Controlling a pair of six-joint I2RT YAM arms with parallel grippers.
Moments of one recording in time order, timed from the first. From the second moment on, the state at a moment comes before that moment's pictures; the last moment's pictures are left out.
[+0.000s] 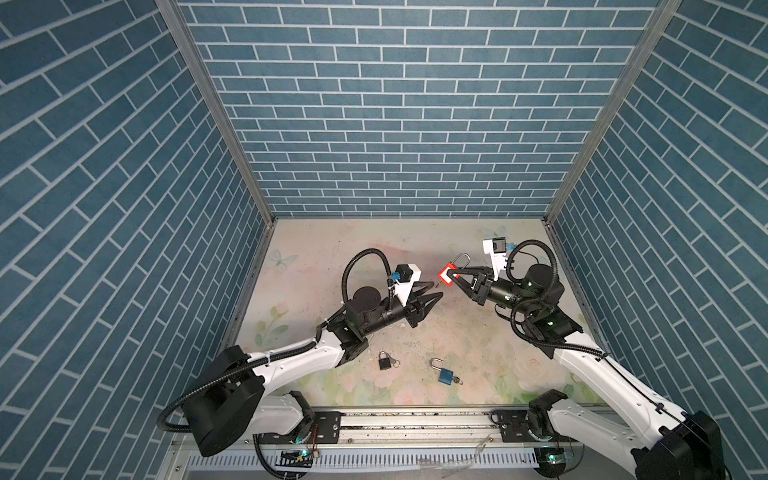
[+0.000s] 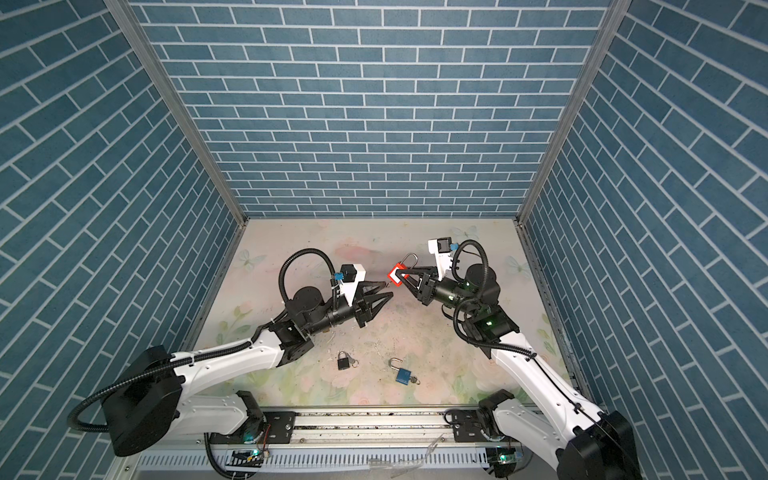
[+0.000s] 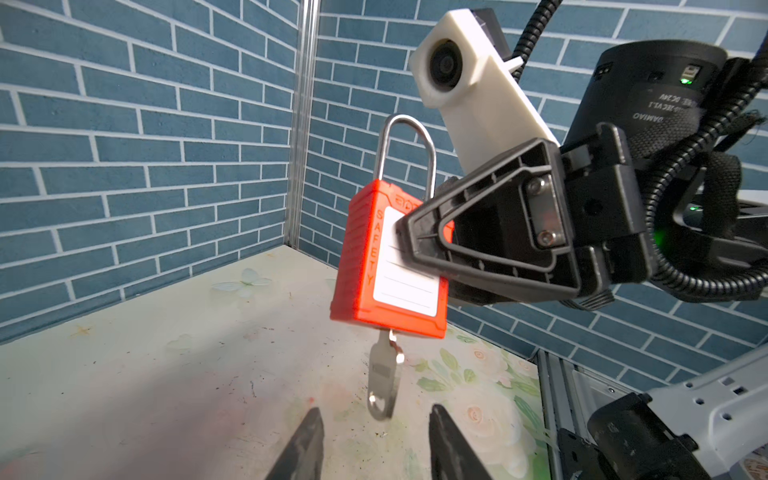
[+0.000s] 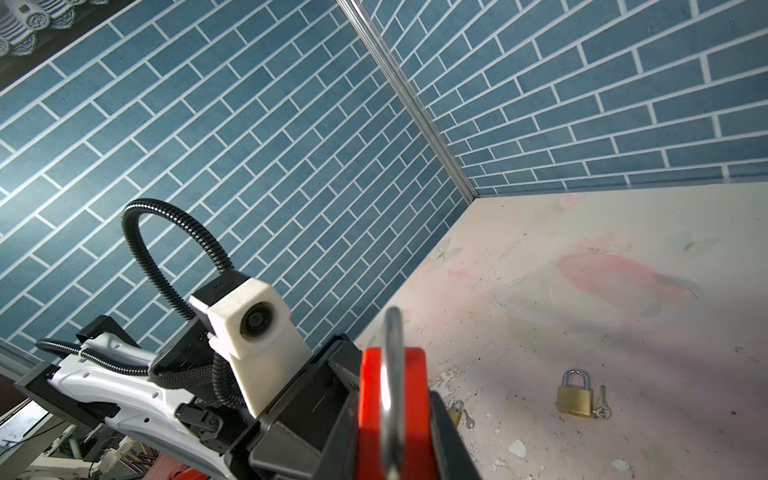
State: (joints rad) left arm -0.84 1.31 0.63 0.72 0.29 -0.26; right arm 0.50 0.99 0.70 0.29 -0.68 0.66
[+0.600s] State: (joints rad) left arm -0.82 1.39 0.67 0.83 0.33 -0.33; right arm 0.50 0.99 0.68 0.32 -0.69 0.68
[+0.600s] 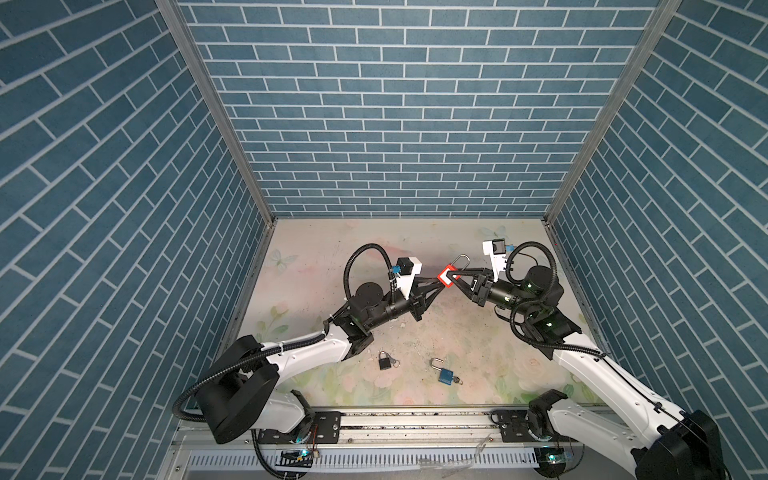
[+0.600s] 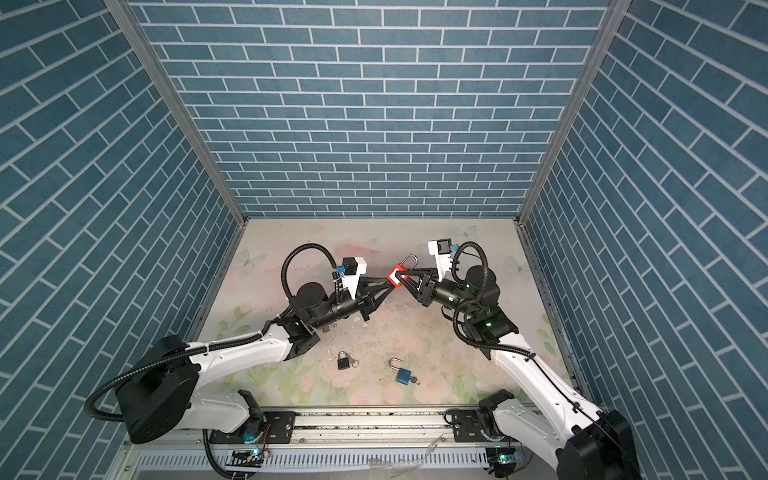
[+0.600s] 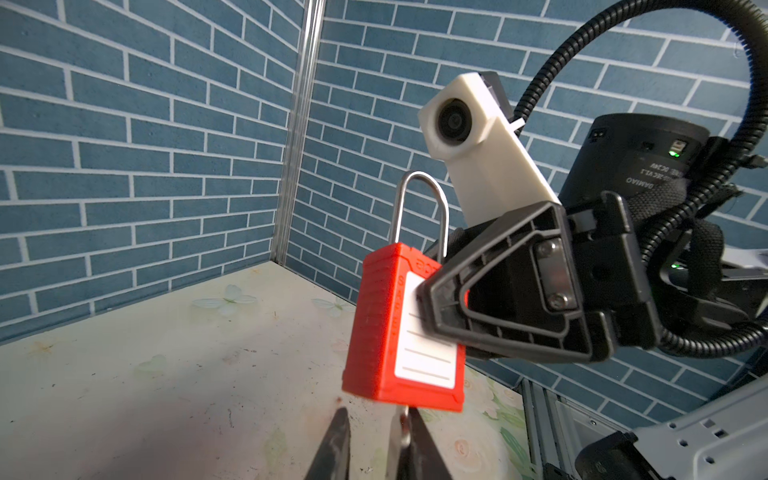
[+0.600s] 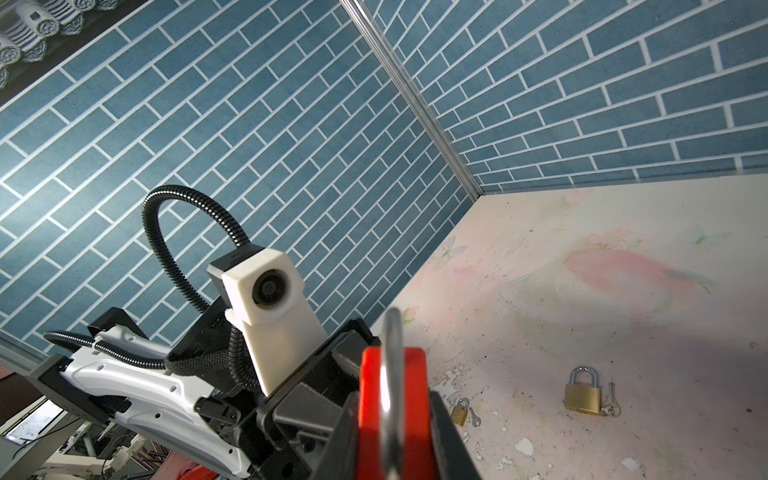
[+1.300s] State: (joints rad) left arm -0.70 1.43 0.66 0.91 0.65 -0.51; right arm 0.46 1.03 0.58 0.55 -0.78 0.73
